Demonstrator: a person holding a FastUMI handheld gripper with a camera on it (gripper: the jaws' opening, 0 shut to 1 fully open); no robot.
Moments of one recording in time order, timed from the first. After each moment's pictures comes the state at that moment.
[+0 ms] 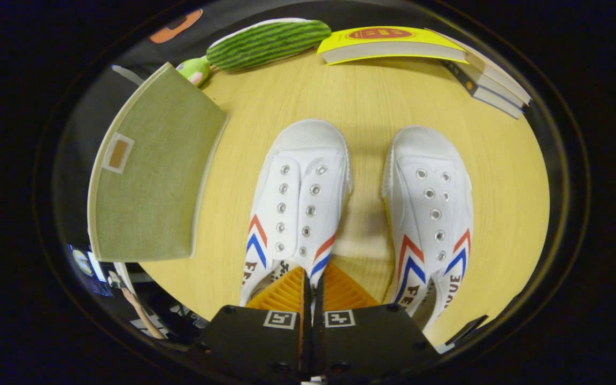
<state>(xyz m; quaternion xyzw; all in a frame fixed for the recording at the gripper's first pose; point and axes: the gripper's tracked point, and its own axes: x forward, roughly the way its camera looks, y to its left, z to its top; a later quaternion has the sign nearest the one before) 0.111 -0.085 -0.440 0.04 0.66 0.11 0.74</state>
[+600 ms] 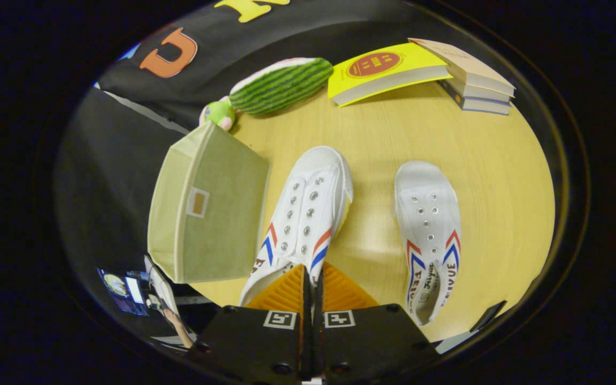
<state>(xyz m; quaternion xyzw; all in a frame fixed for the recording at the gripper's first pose) 0.133 -0.051 -0.340 0.14 0.60 0.13 0.77</state>
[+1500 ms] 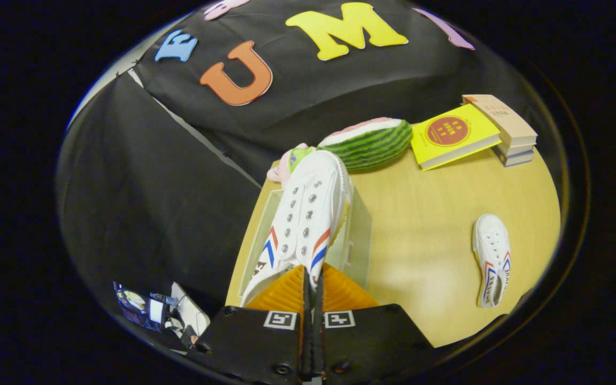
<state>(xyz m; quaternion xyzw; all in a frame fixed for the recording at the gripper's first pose) 0.151 0.126 -0.234 0.18 0.47 0.19 0.84</state>
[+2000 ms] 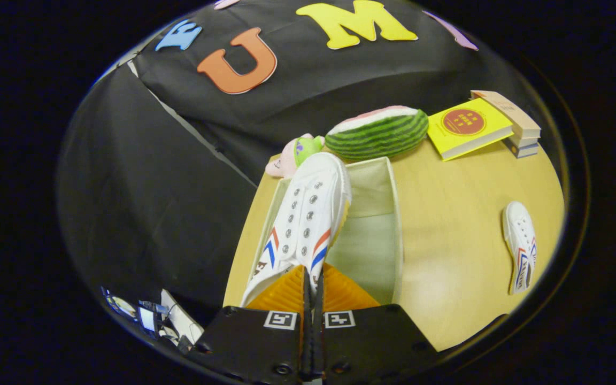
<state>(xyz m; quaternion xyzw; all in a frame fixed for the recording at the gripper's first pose) 0.161 0.202 -0.291 0.16 0.47 0.16 0.85</state>
